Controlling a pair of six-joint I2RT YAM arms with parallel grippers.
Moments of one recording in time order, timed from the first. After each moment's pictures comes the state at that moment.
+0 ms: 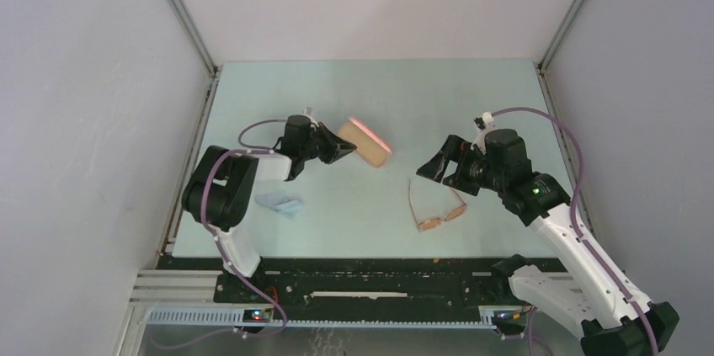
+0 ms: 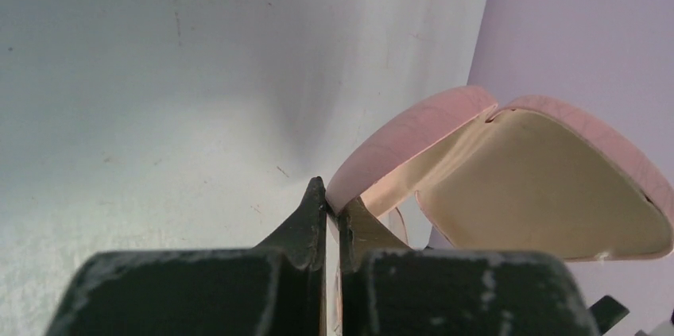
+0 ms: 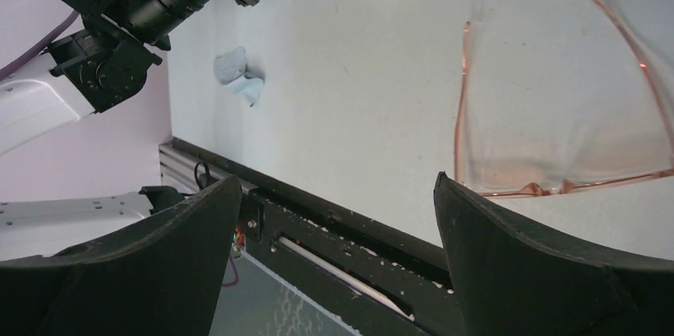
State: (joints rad) left arm -0.33 1.76 0.80 0.43 0.43 -1.09; right arm 0.43 0.87 0.87 -0.61 -0.27 0.75
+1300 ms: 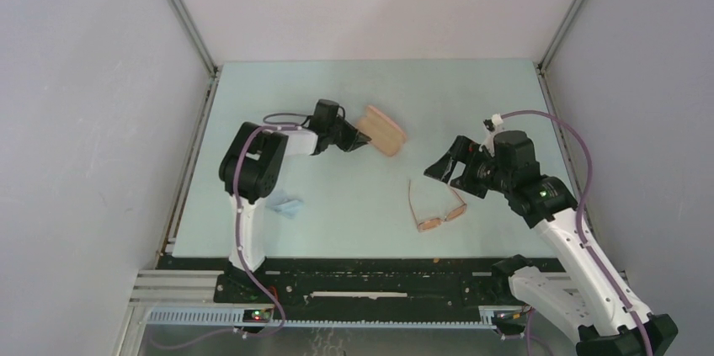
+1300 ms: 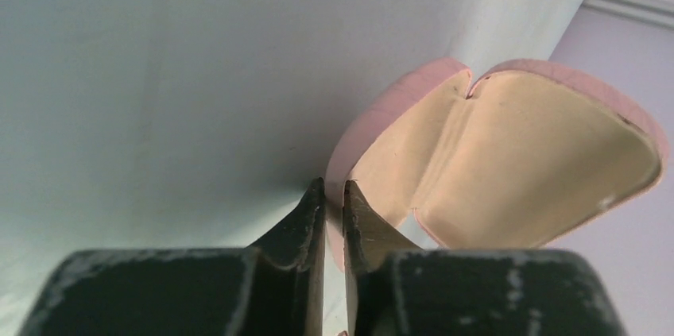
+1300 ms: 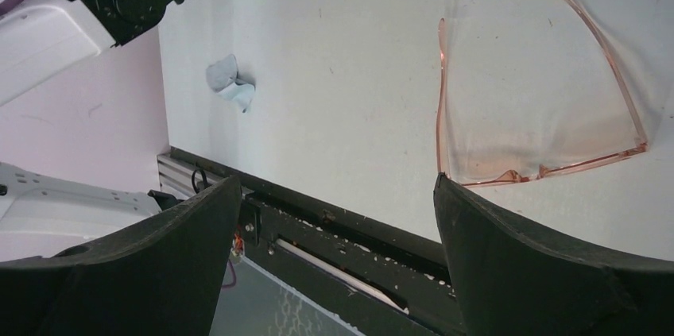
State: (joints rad) left arm -0.39 2.08 1.18 0.18 0.30 -1.26; right arm 0.36 0.84 0.87 -0.68 -0.29 0.74
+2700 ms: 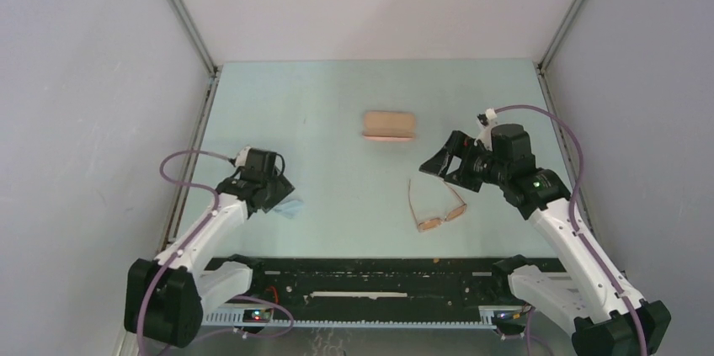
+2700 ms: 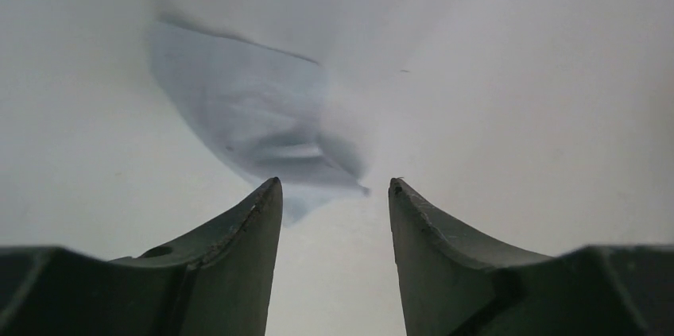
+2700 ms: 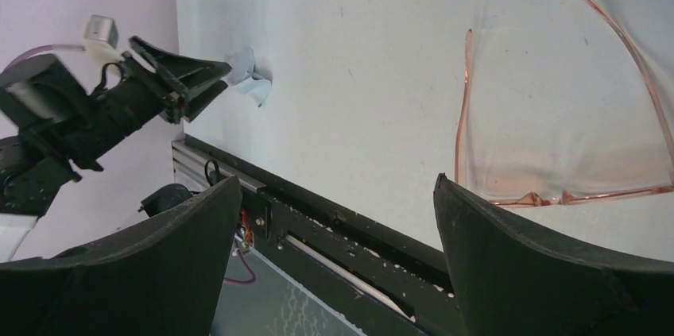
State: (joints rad) left arm -0.25 1.01 0.61 -0.56 -0.18 -0.89; right arm 0.32 0.89 0.87 -0.62 -0.38 0.71
